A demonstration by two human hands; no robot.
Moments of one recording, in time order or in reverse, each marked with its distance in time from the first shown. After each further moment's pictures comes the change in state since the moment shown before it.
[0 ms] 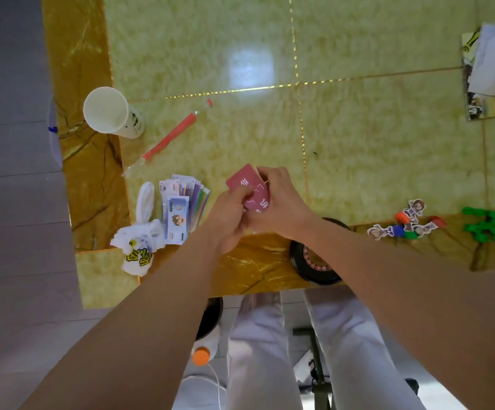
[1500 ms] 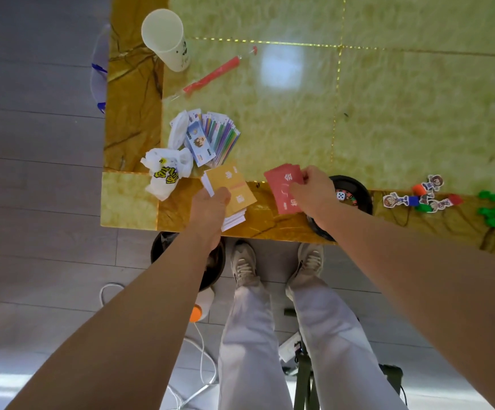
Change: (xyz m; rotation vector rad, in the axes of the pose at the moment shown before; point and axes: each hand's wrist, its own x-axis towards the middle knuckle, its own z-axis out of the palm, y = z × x) left_hand -0.068 -0.084 -0.077 0.060 0.414 0.144; right_hand -0.061 0.018 0.028 -0.148 0.138 0.356
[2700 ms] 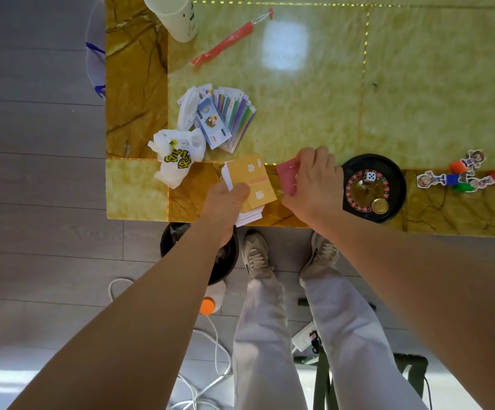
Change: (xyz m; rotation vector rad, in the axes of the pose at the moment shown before) left_hand 0.016 -0.020 -0.020 0.039 -0.156 -0.030; right_hand -0.001 0.017 0.061 -0.727 0.309 -0.361
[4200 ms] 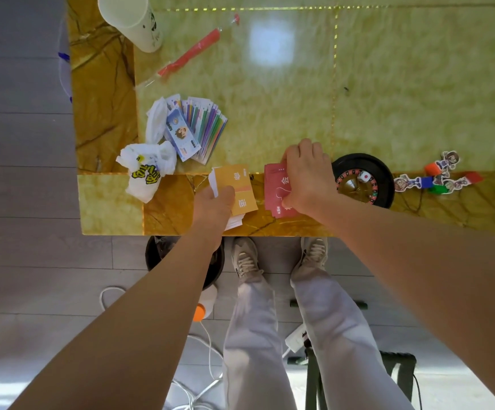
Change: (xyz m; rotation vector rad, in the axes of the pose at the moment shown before) left_hand 0.003 0.009 0.037 0.152 0.167 0.039; right_hand 0.029 0.036 -0.027 -0.070 -0.158 -0.143
